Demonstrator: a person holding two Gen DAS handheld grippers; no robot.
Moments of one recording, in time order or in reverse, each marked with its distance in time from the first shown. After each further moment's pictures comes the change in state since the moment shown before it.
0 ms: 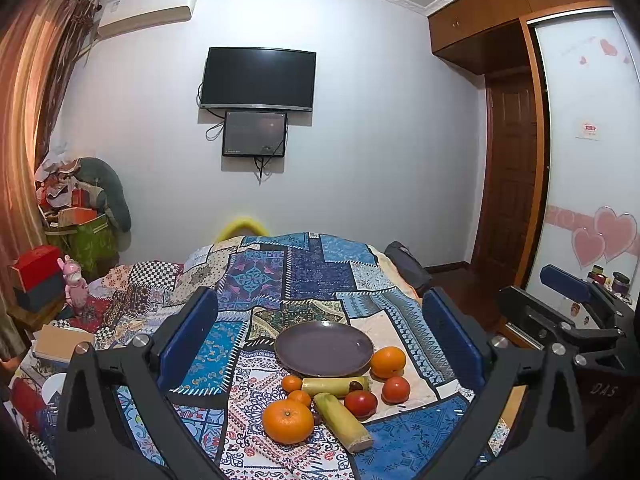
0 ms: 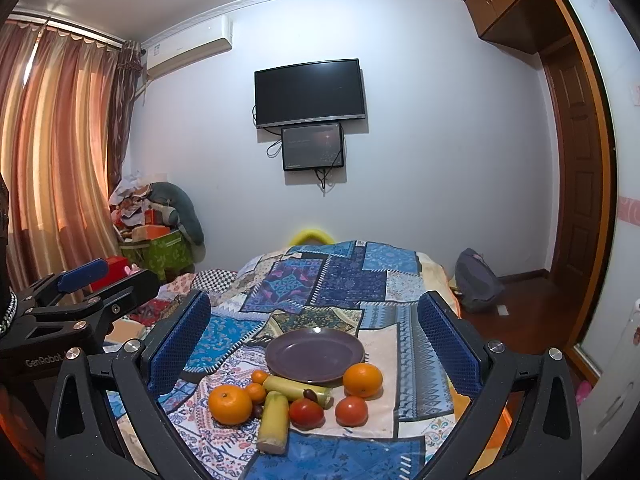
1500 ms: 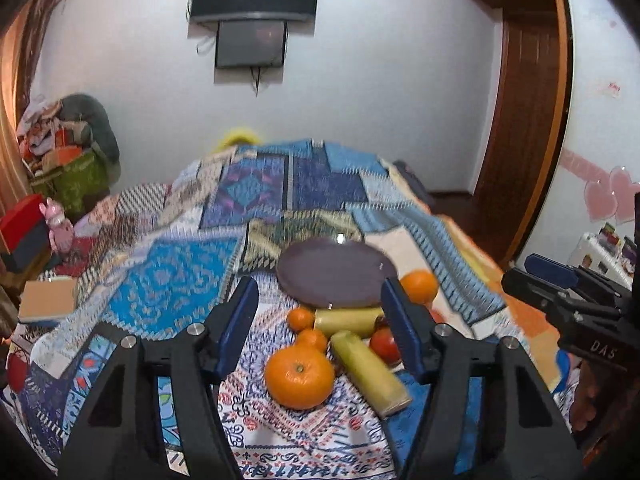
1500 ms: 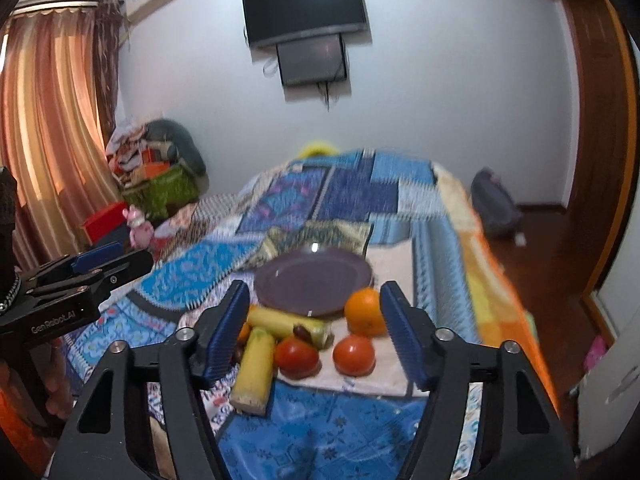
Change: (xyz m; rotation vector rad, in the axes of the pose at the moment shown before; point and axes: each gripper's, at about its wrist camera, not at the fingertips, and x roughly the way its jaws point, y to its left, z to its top) left arm 0.099 0.028 -0.062 -0.010 0.345 -0.013; right arm 0.080 -0.034 -0.061 0.075 0.351 0.076
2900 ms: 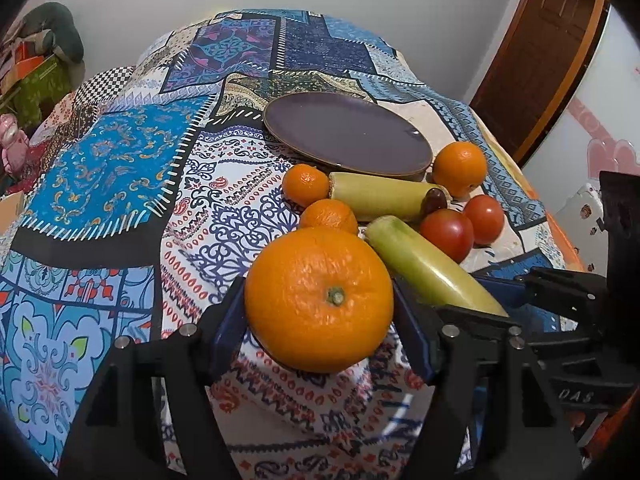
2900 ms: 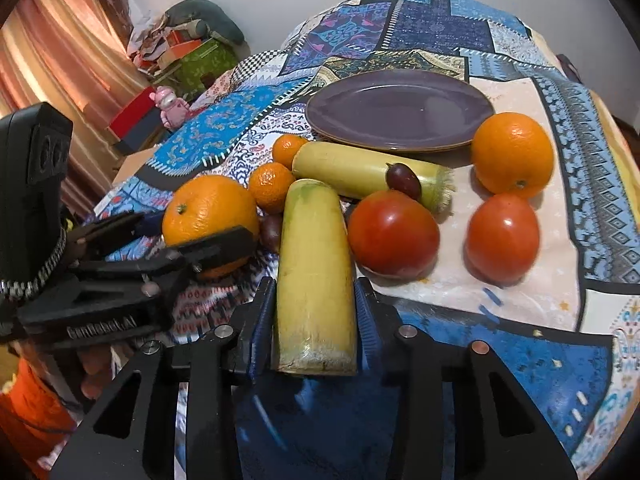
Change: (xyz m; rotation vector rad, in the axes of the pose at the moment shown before) left arm 0.104 0.034 -0.070 -0.061 0.381 -0.120; right arm 0.106 0.022 -0.061 -0.008 0.479 0.218
